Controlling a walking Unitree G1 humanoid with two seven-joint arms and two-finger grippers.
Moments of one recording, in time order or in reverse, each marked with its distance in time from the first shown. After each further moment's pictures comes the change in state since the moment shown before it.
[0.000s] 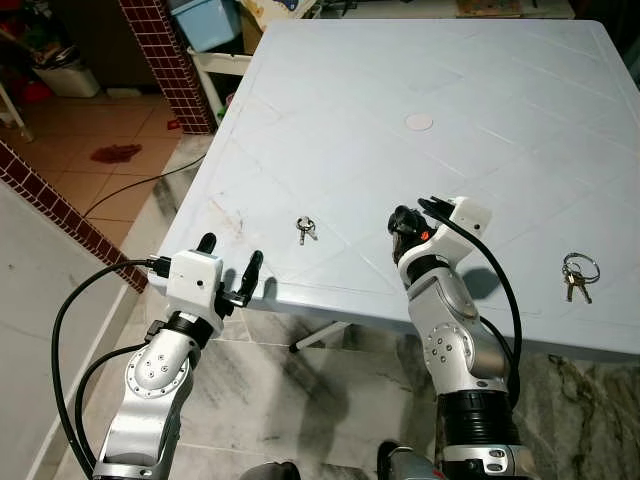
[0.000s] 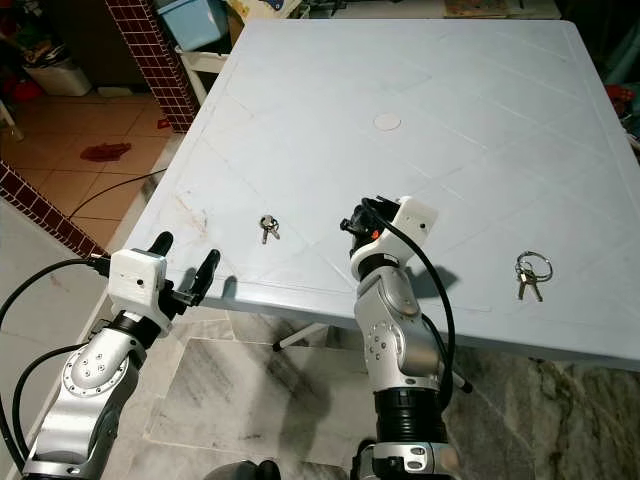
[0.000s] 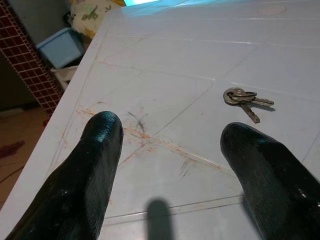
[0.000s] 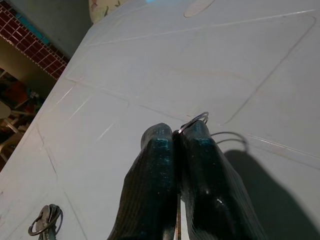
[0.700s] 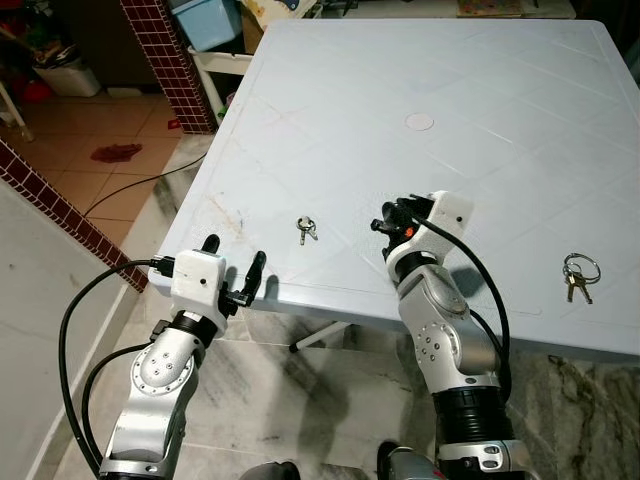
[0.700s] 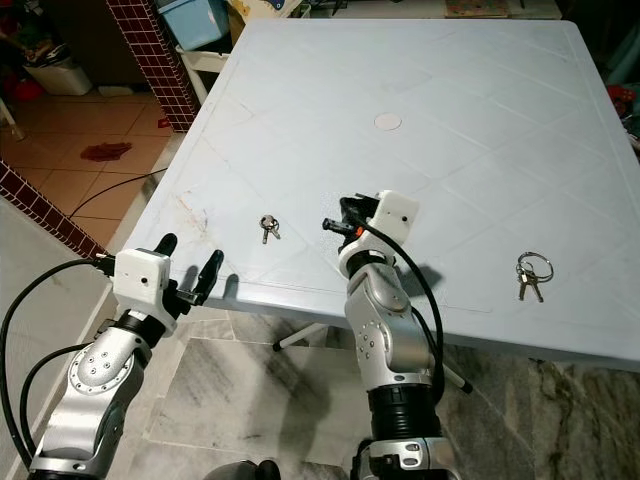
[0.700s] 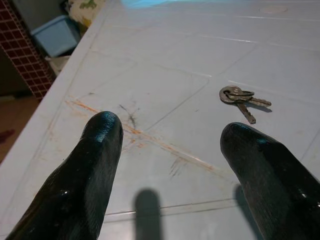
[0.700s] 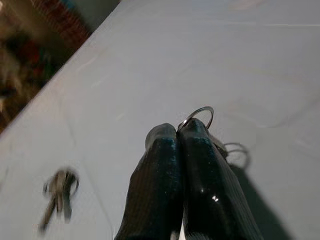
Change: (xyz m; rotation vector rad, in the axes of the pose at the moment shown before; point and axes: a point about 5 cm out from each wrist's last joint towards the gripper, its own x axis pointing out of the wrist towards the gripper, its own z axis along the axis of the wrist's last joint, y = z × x) left arm 0.007 -0.005 -0.003 -0.064 0.023 0.008; right arm 0.000 0.016 -0.008 -0.252 0.058 0.145
